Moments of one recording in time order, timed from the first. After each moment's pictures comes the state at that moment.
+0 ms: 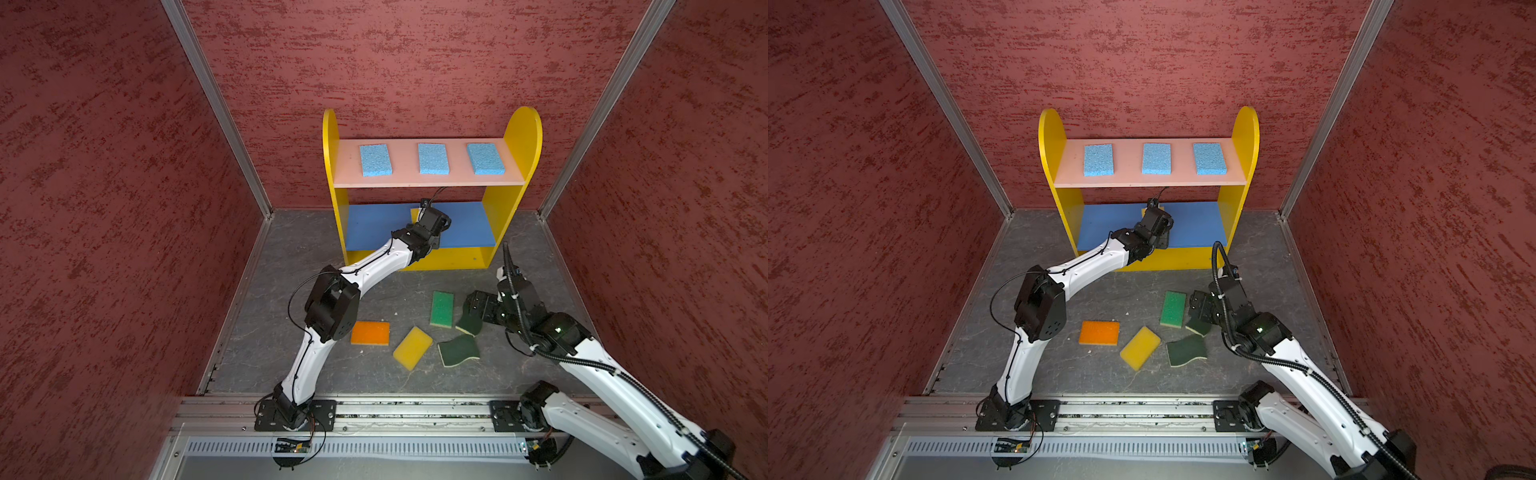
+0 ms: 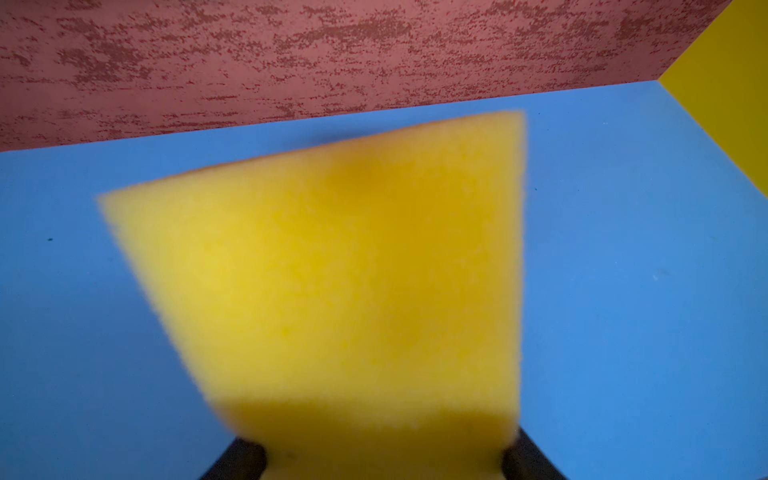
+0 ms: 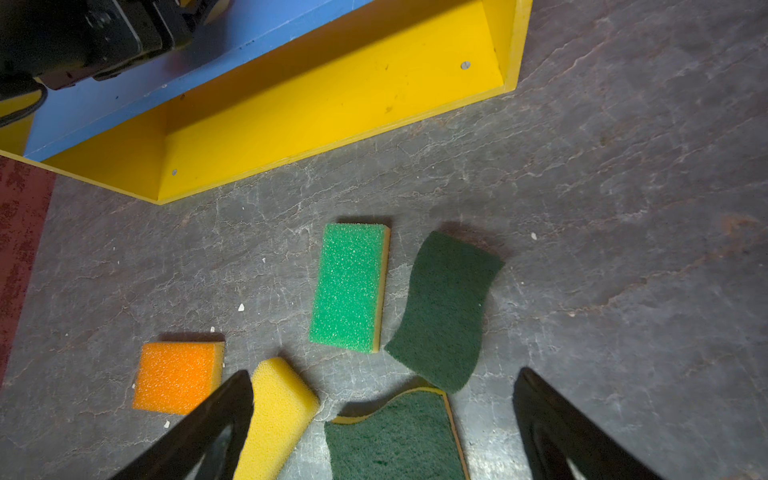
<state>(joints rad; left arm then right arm) -0.73 2.21 1.98 -0.47 -0.45 -0.41 0.55 0.86 0.77 -0.70 0.17 0.69</state>
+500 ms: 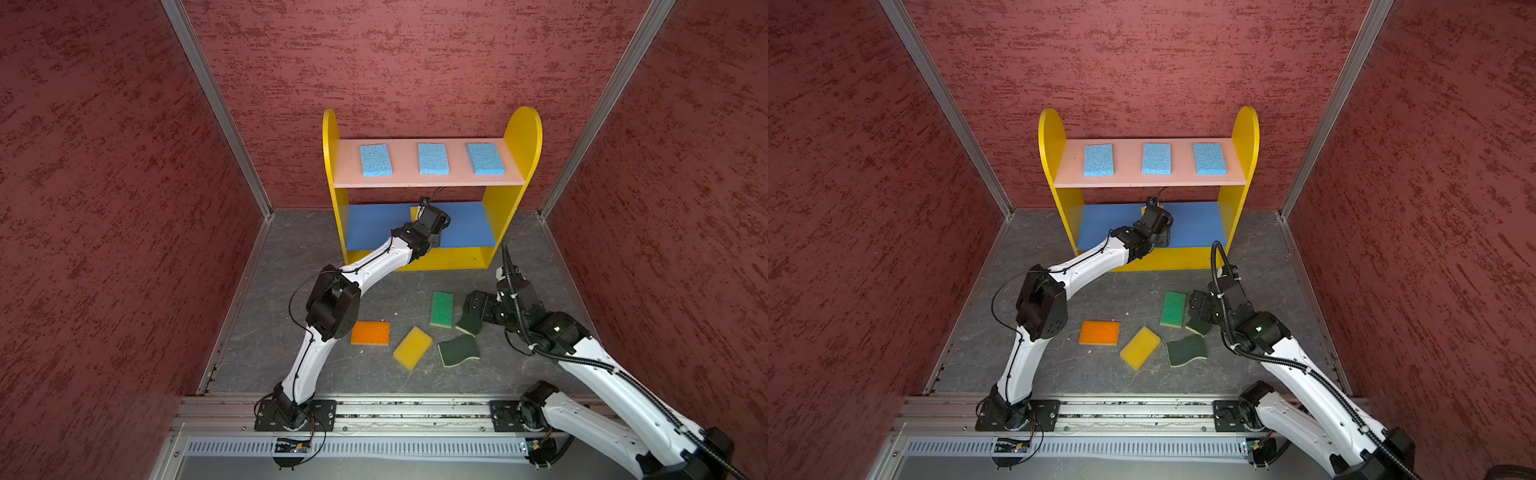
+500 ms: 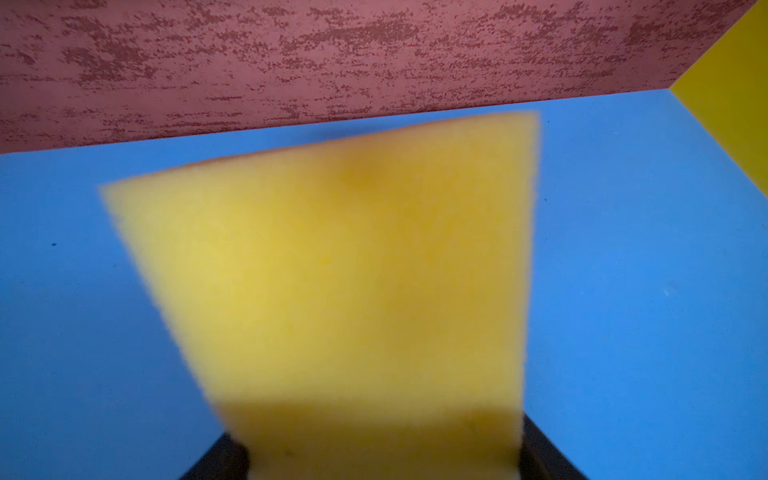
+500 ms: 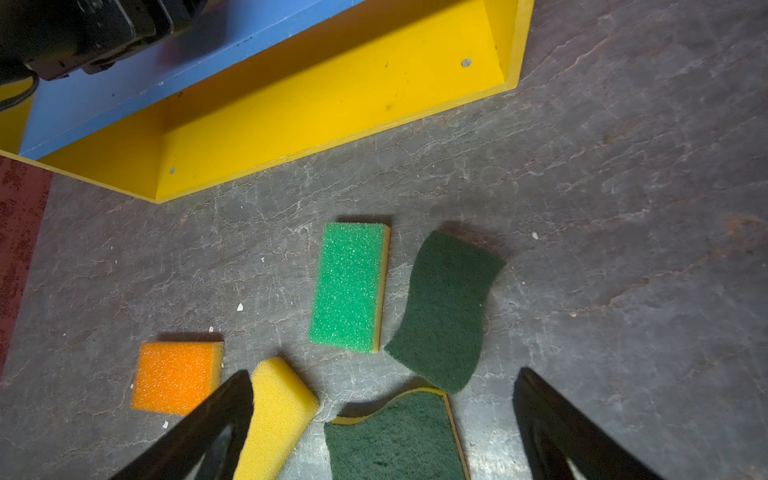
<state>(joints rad) -0.72 2.23 2.02 -0.50 -0.45 -0.42 0.55 0.87 0.77 -0.70 0.17 0.69</state>
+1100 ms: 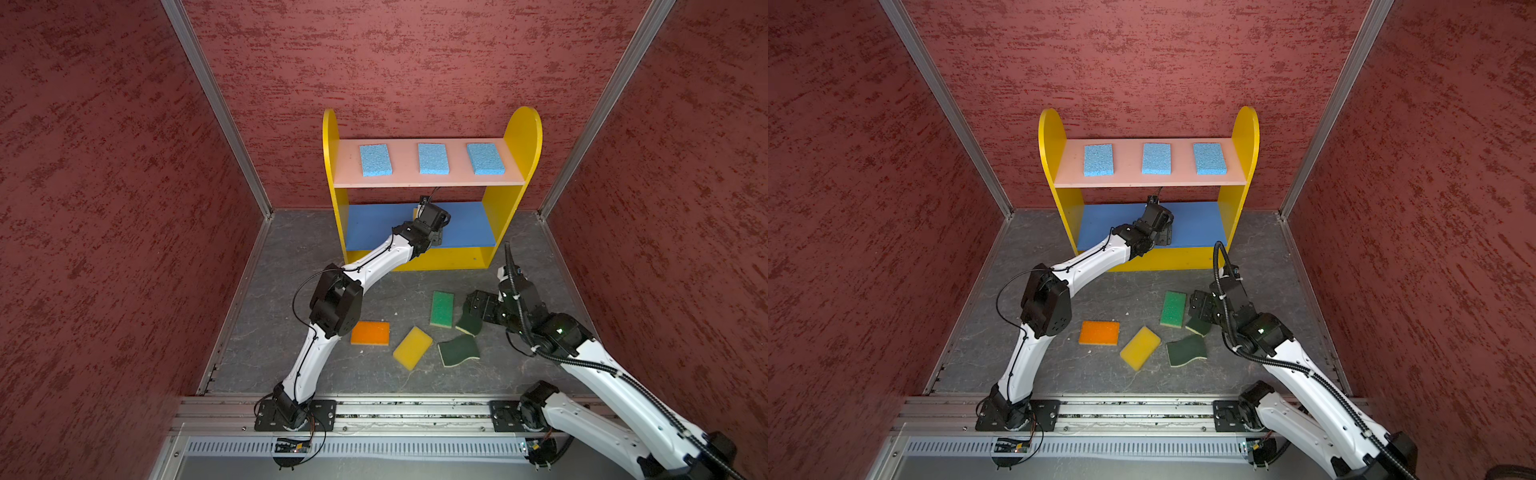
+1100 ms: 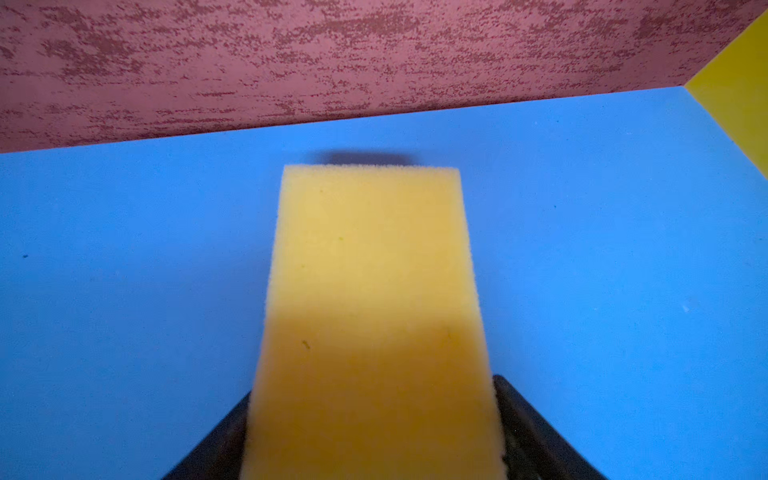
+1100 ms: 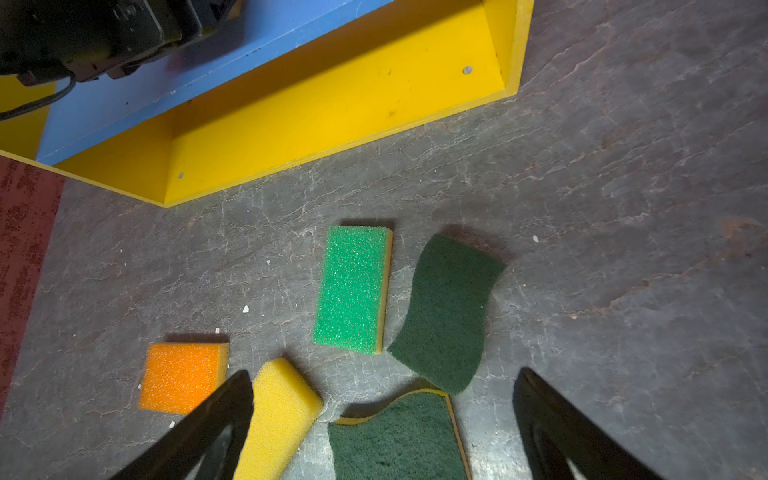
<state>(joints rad) -0.71 2.27 2.08 -0.53 -0.43 -0.42 0.54 0.84 0.77 -0.70 0.17 0.69</state>
